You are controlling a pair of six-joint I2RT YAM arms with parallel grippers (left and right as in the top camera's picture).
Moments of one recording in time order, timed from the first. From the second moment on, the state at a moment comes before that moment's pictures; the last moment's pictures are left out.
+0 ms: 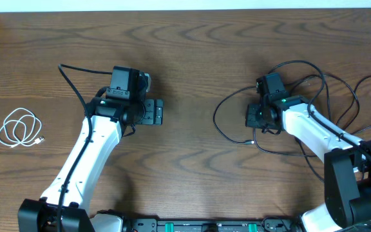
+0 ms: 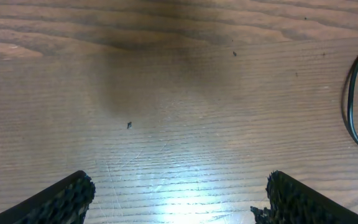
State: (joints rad) left arm -0.19 1.44 1.03 -0.73 0.10 -0.12; right arm 0.29 1.72 0.96 -0.51 -0.08 0.45
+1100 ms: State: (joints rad) left arm -0.19 1.44 1.03 -0.73 0.10 -0.12; right arm 0.29 1.71 1.97 -0.81 -0.15 0.37
